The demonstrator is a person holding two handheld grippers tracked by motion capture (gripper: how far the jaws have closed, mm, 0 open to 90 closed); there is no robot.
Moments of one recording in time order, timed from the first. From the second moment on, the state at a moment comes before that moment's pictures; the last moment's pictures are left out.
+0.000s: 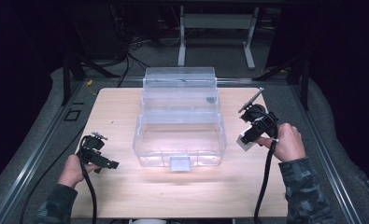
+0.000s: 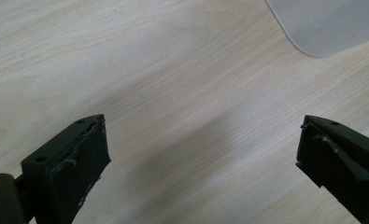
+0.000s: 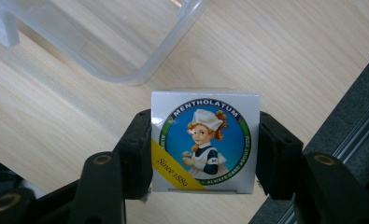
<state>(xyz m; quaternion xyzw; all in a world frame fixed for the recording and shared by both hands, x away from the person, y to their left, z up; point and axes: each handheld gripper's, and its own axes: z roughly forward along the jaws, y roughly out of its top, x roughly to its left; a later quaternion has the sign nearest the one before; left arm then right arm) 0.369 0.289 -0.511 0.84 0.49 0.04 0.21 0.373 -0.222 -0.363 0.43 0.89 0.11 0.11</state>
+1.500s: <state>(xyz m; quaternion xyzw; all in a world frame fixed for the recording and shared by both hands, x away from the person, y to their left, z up) 0.368 0.288 -0.511 0.85 0.49 0.04 0.21 0.404 -0.145 -0.377 0.37 0.92 0.13 0.08</state>
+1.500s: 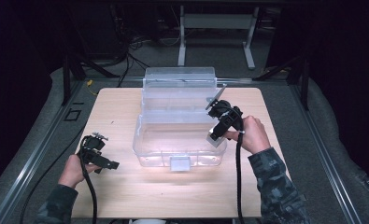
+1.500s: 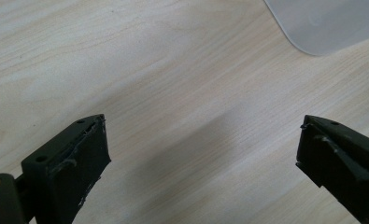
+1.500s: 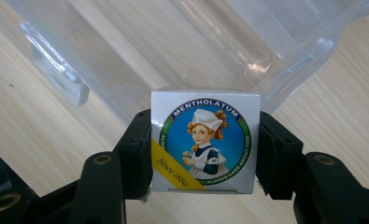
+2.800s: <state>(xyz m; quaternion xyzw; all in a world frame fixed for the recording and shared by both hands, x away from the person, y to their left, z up) 0.370 0.285 -0.514 0.85 0.49 0.04 0.21 0.417 -0.135 -0.425 0.39 0.92 0.07 0.04</state>
